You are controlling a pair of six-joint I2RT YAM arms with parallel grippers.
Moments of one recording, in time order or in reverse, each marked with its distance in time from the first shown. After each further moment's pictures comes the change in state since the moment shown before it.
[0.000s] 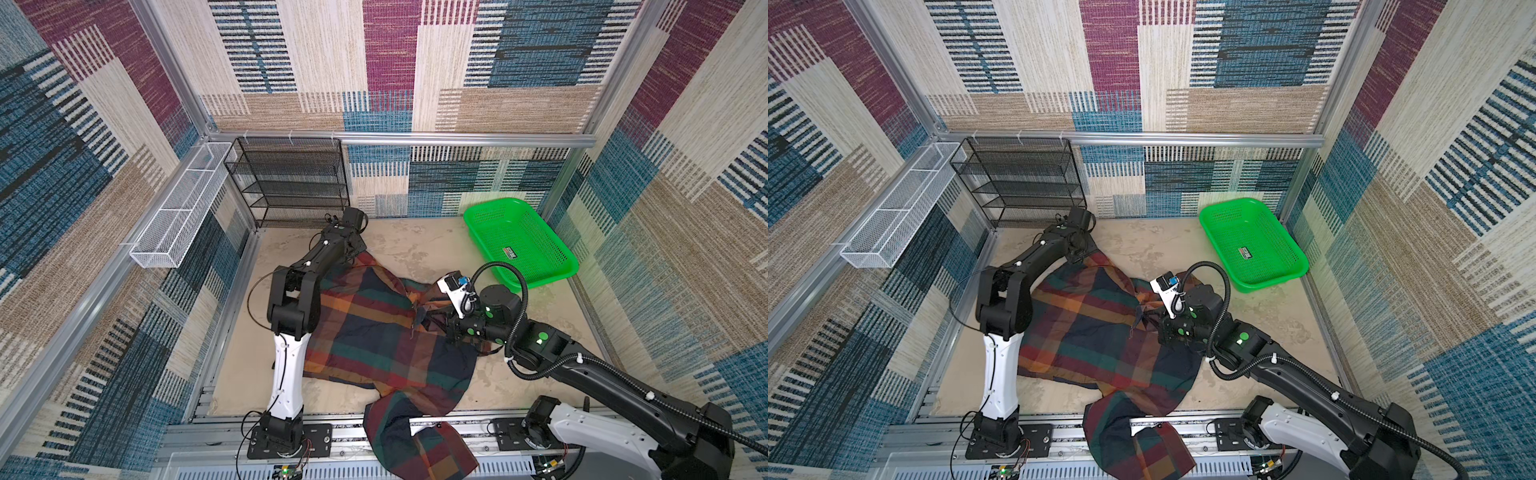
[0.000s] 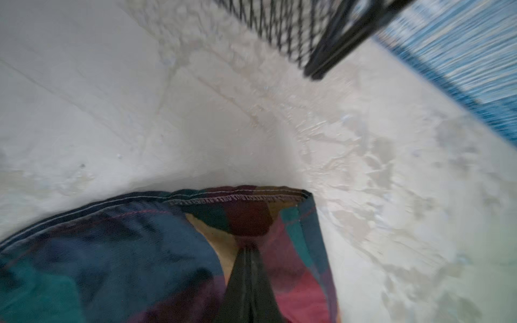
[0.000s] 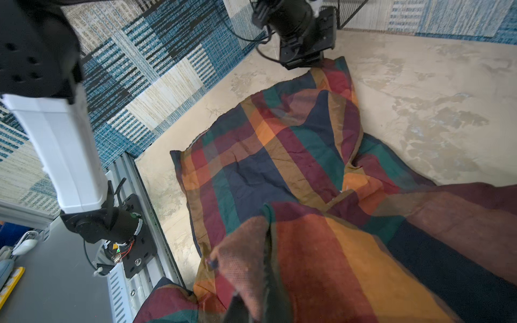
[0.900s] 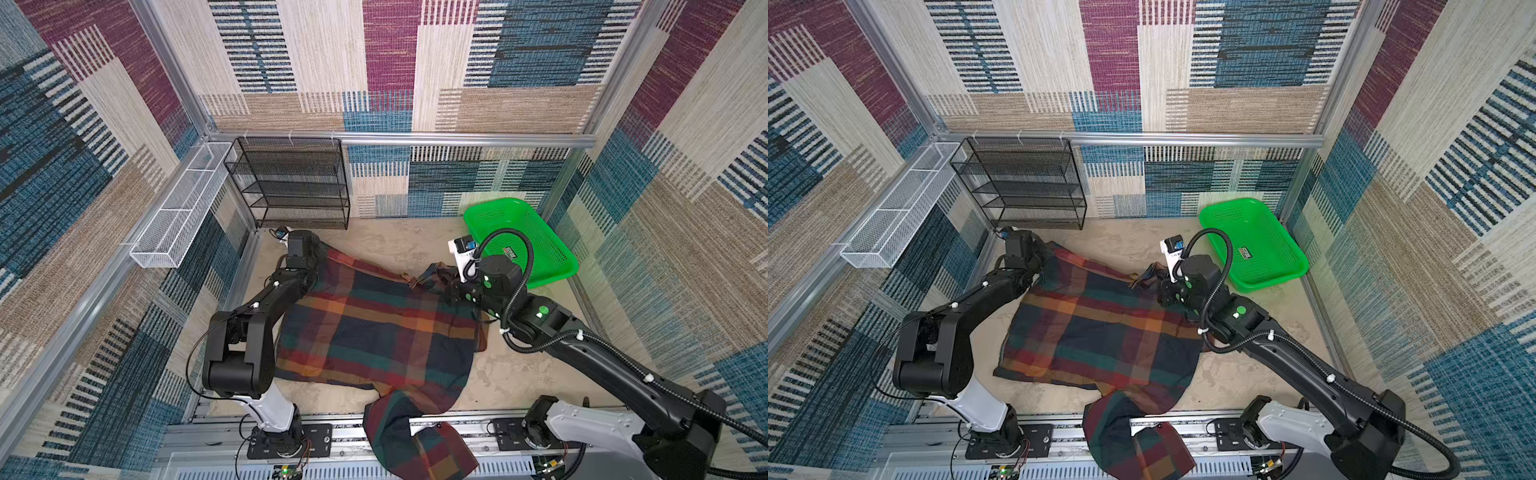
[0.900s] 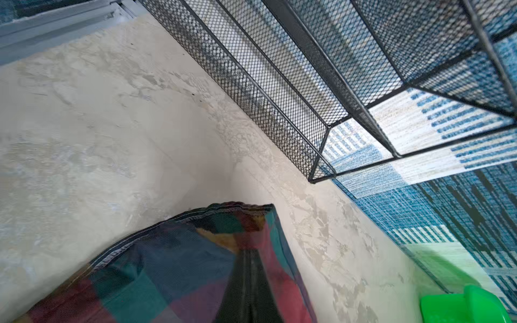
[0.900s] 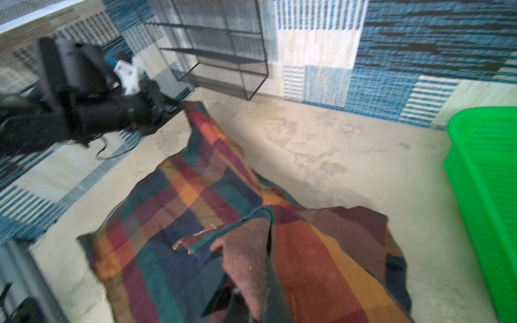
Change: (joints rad) left arm 0.212 -0.533 -0.778 0.703 0.082 -0.007; right arm -0.103 0.175 0.310 -0.097 0.332 -0.042
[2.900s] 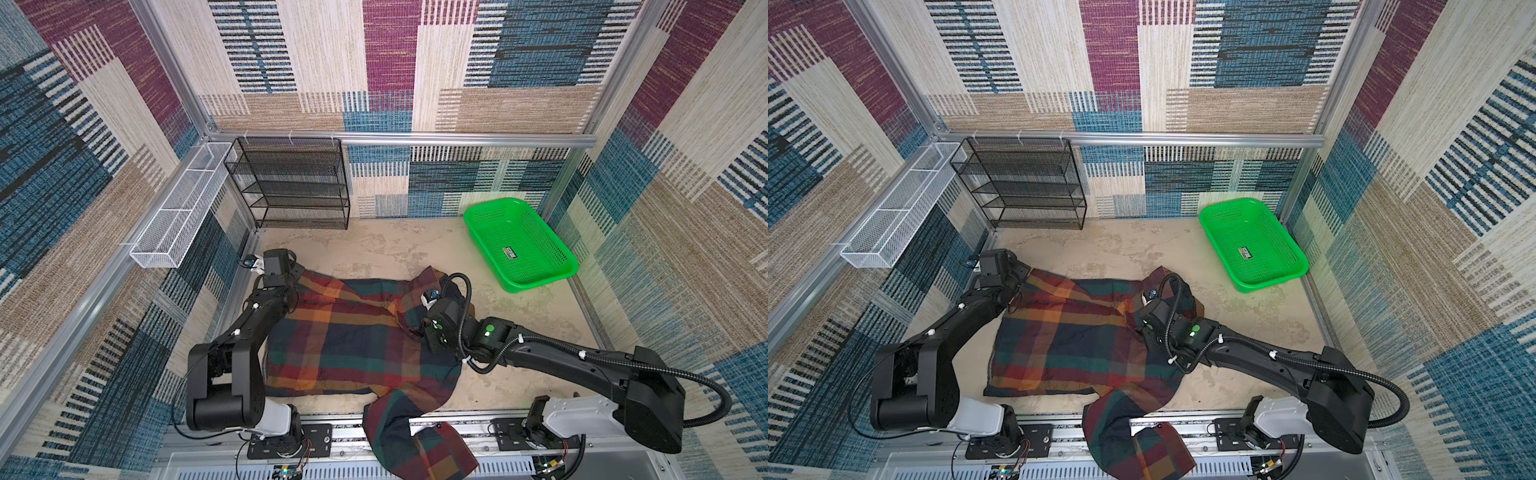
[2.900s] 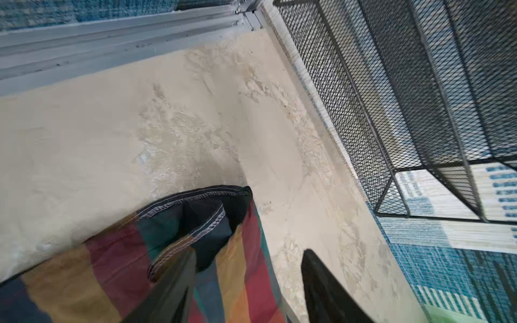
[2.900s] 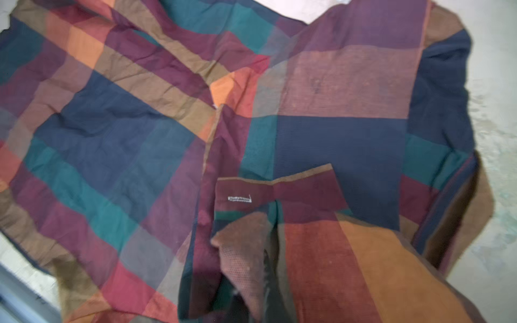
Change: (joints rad) left arm 0.129 -0.137 -0.138 -0.141 -0.036 -0.157; right arm 0.267 0.159 -0.241 -0.100 0.110 0.217
